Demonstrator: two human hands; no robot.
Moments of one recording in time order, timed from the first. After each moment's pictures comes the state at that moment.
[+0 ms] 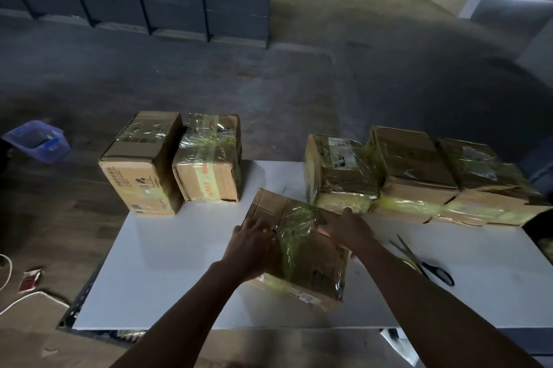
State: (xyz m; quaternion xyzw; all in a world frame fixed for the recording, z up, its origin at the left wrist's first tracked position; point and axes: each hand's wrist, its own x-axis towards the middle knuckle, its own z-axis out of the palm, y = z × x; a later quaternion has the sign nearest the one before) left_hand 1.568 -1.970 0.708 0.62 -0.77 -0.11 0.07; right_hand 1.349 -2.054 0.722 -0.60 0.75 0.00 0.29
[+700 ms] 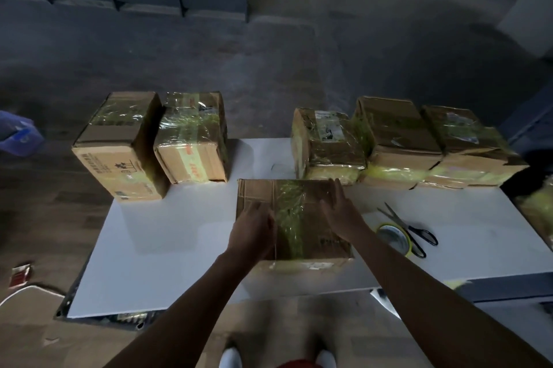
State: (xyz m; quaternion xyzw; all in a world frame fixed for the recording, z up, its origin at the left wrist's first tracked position) left_hand 1.538 -1.960 0.703 0.65 -0.70 -0.16 0.25; right_hand 1.332 -2.025 0.694 -0.61 0.71 -0.13 0.33
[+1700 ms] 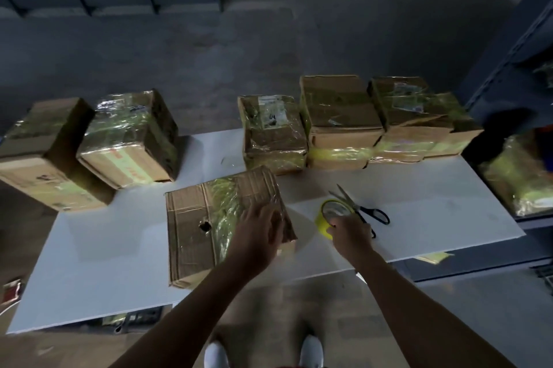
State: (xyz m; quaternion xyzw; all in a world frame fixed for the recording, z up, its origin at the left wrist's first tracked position) left_hand 1.391 -1.950 0.695 0.61 -0.74 -0.17 0.21; right_hand 1.171 -1.987 0.639 -0.65 0.73 0.01 0.18
